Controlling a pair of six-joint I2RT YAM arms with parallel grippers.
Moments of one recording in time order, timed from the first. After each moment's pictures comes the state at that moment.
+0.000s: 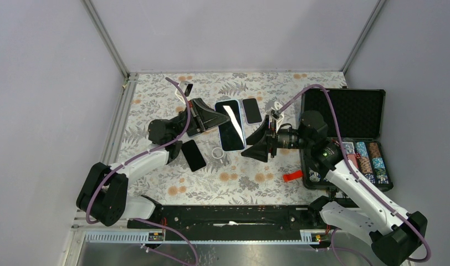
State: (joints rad) left arm -0.49 1.32 0.69 1.33 0.78 -1.48; right arm 0.59 0.94 0.84 -0.02 -0.87 0.29
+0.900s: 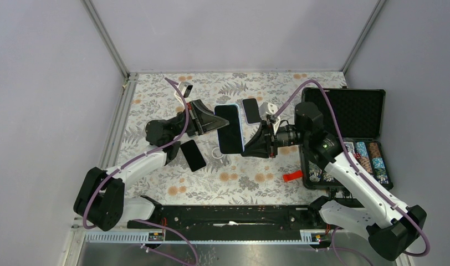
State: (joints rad) left arm -0.49 1.28 0.69 1.29 0.84 -1.45; right arm 0.59 1.01 0.97 -0.20 -1.04 0.04
